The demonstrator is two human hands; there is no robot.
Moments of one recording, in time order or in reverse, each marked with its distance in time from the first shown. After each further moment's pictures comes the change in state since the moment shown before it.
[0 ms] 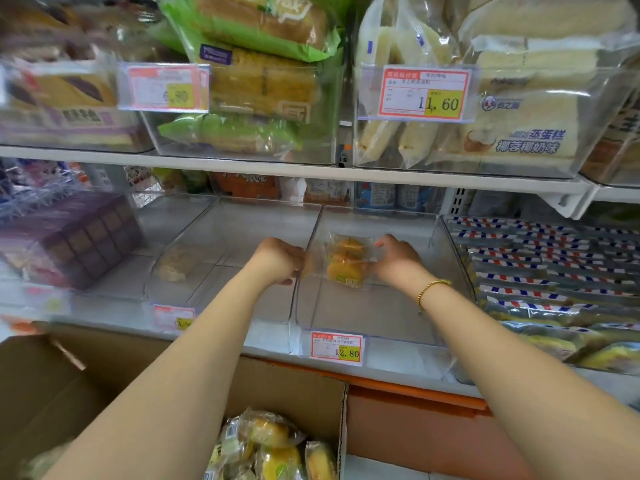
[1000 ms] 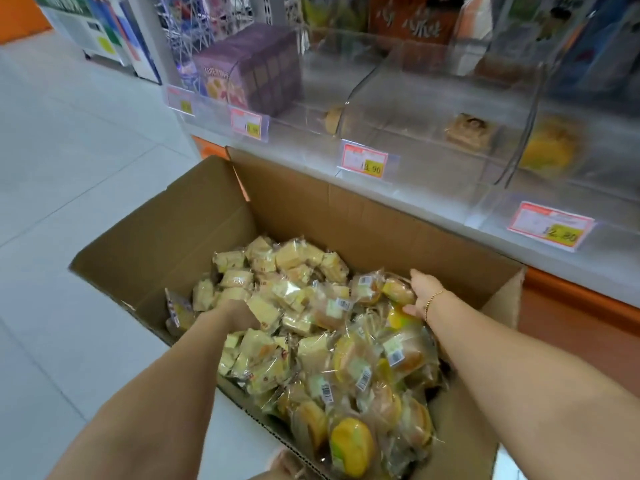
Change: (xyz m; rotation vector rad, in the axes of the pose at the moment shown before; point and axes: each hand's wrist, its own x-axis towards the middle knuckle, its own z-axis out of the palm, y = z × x) left_hand -0.175 -0.398 -0.122 0.692 -0.374 -0.755; right_hand -0.136 -0.050 0.284 0.756 -0.439 0.800
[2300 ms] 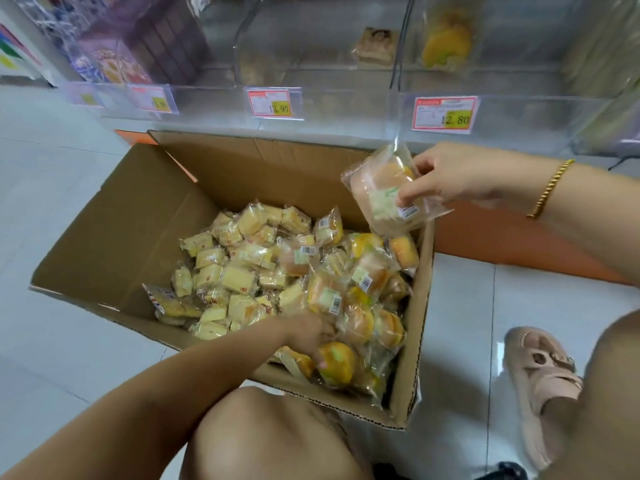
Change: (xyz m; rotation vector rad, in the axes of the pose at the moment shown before) left_hand -0.084 0.118 0.118 0.421 -0.277 0.630; right_hand -0.163 -0.034 -0.140 -0.774 -0.224 -0.654
